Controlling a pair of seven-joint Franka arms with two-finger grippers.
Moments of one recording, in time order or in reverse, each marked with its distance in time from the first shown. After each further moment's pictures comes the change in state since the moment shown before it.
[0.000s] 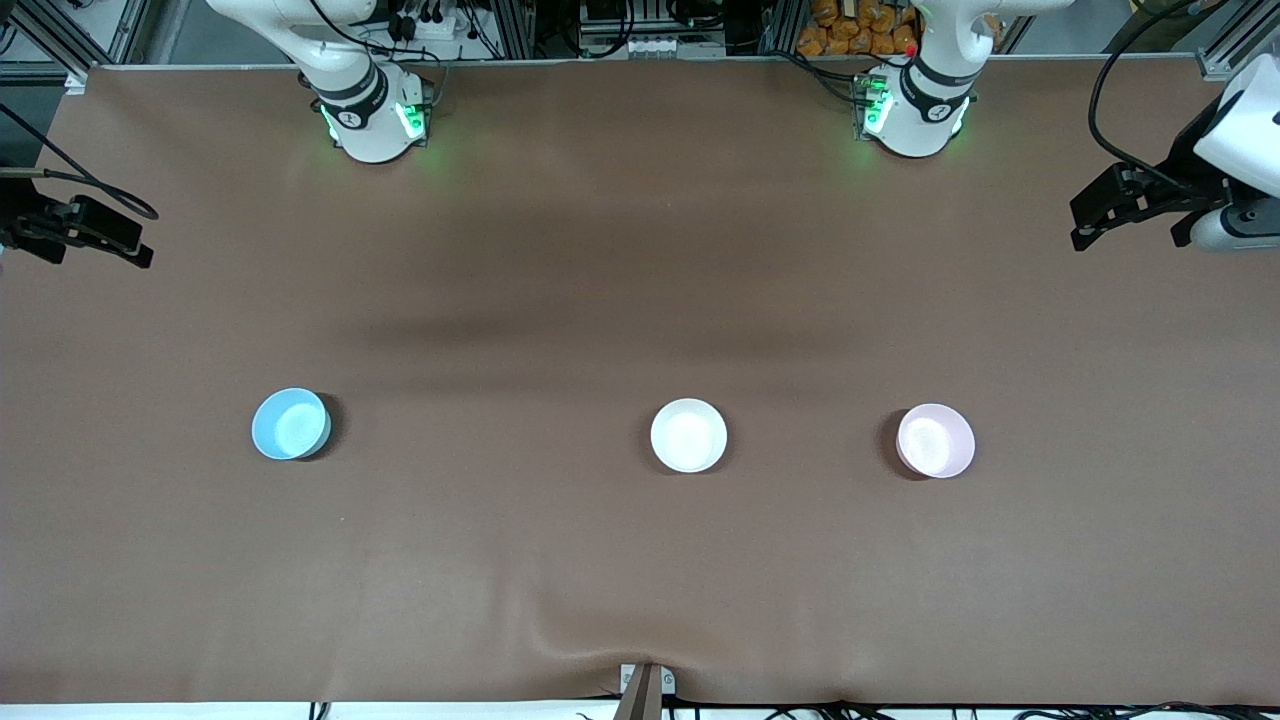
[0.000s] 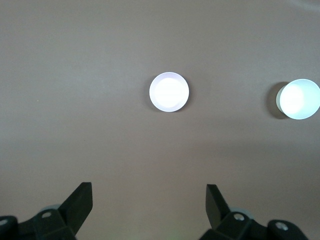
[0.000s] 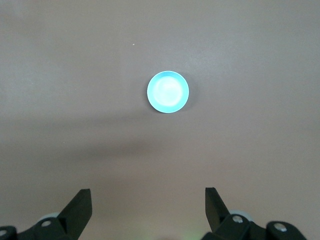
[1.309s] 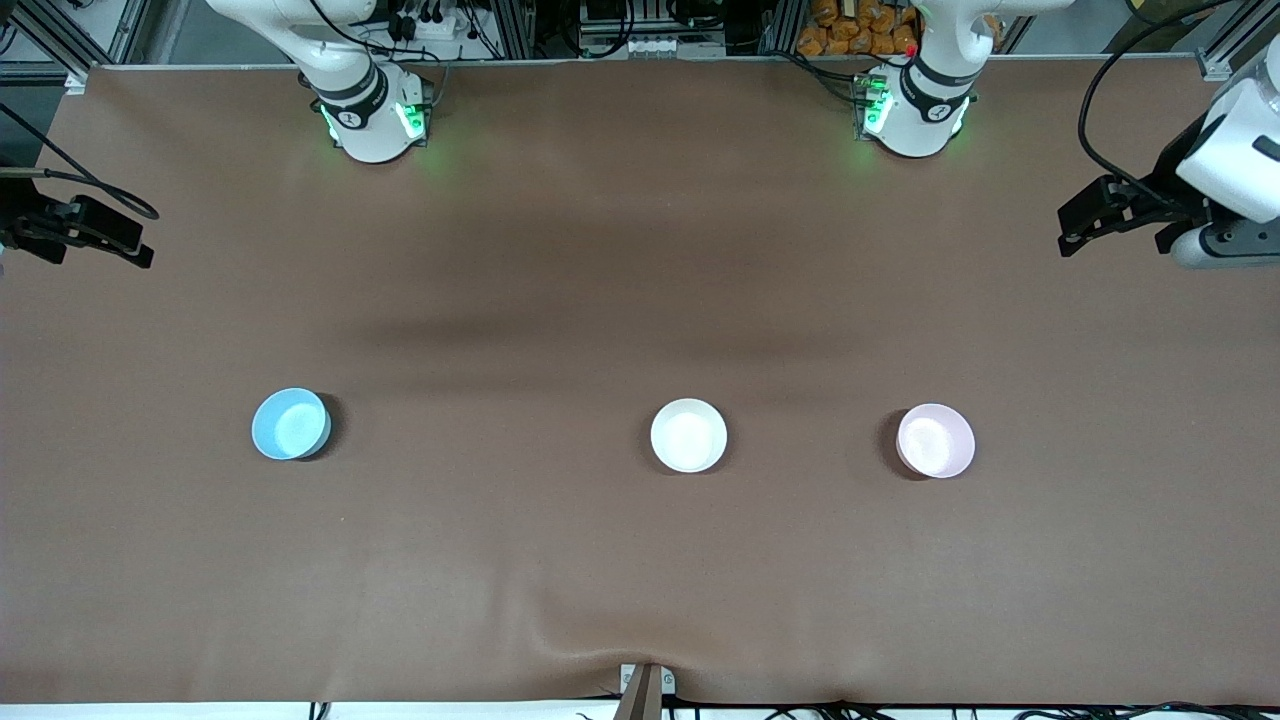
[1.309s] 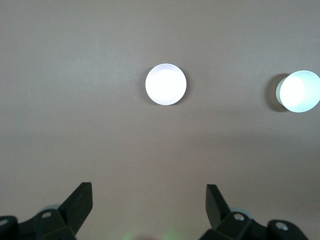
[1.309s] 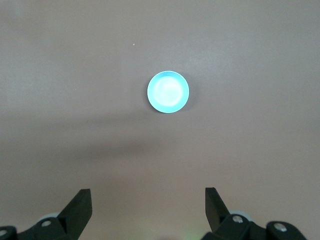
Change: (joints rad) left arm -0.001 0.034 0.002 0.008 -0.016 -0.022 0.000; right arm 0.000 0.000 0.001 0.000 0.000 0.000 0.000
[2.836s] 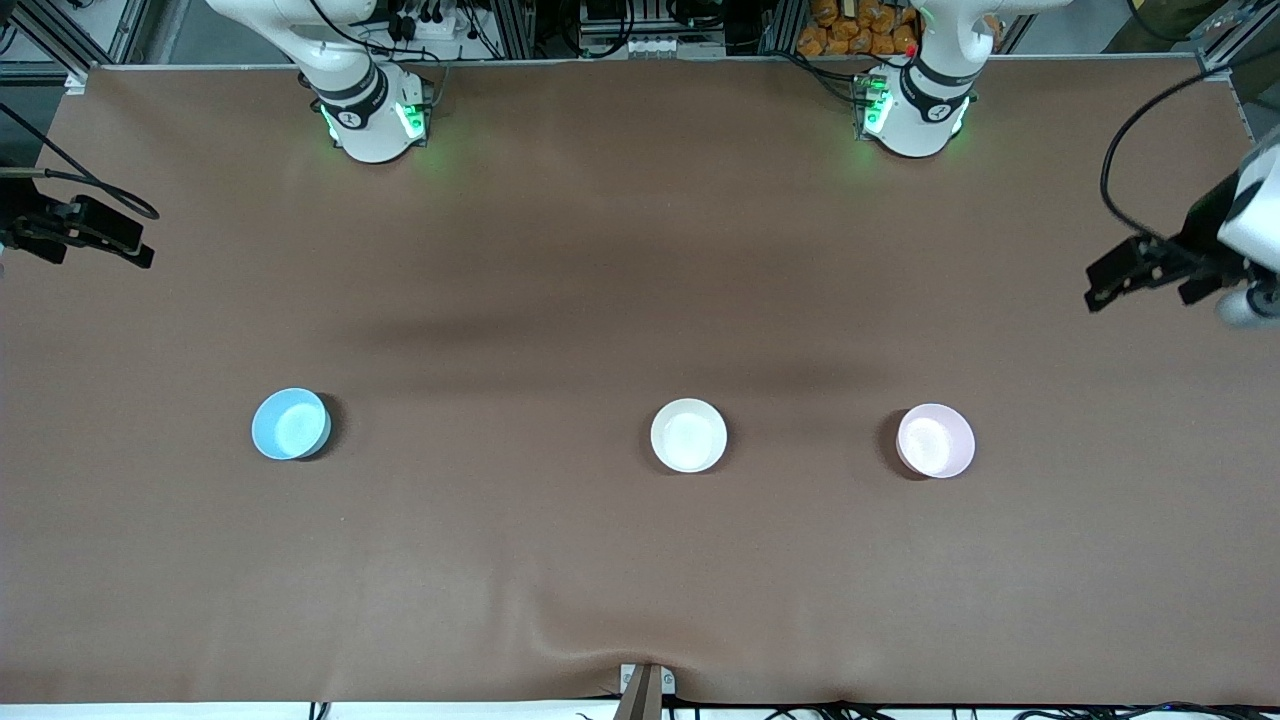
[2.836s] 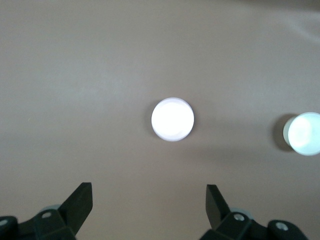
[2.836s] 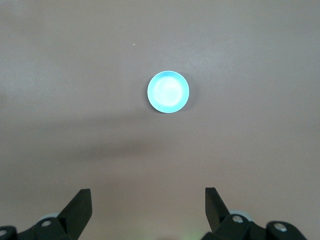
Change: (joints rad) left arm 0.044 0.097 0.012 -0.019 0.000 0.220 0.003; right arm 0.000 0.000 0.000 0.000 0.000 0.000 0.000
